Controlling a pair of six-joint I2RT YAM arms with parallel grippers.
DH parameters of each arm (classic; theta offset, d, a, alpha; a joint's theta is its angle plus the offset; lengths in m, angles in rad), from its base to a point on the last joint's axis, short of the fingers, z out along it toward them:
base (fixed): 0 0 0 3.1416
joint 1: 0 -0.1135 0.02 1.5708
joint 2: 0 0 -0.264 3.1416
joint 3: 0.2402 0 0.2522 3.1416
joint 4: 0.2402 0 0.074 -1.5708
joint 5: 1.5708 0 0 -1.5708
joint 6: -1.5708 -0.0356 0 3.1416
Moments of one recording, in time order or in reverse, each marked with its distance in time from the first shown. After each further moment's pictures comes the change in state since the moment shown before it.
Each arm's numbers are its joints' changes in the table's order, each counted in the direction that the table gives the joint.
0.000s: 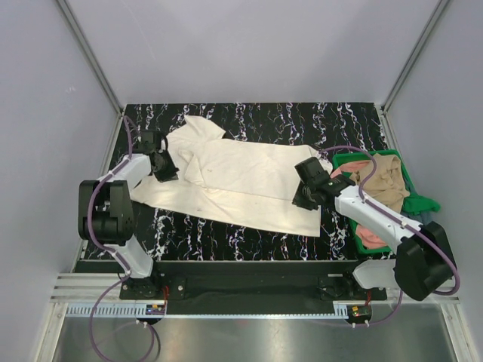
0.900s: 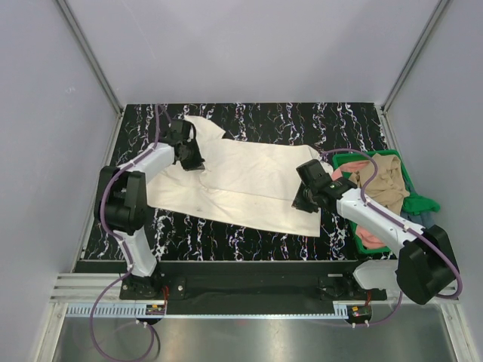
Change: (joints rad) left arm 0.223 0.162 0.208 -0.009 0.046 0.062; right arm 0.000 -0.047 -0.027 -0.005 -0.034 -0.017
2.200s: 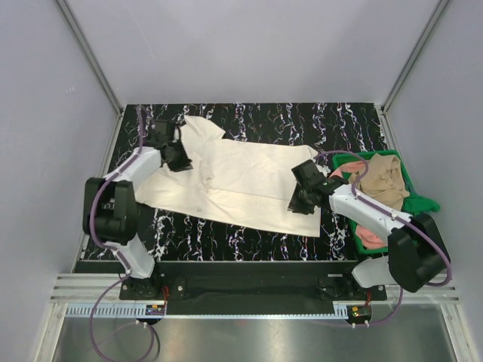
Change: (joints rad) left arm -0.056 -0.082 -0.057 0.014 0.005 -0.021; right arm 0.000 0.074 0.003 -0.021 -0.048 0.003
